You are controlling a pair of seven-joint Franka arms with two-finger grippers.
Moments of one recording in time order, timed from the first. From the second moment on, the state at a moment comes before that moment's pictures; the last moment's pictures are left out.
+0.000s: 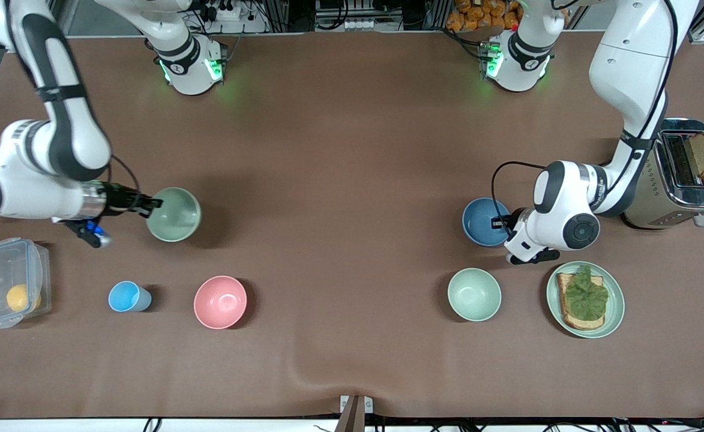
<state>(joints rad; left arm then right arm) -0.03 0.55 -0.17 -1.89 -0.03 2.08 -0.28 -0.02 0.24 0.03 -2.01 0.28 1.93 0.49</state>
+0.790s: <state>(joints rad) -0.03 0.44 -0.33 -1.89 -0.04 2.03 -0.49 0.45 0.21 0.04 -2.00 0.34 2.23 1.19</state>
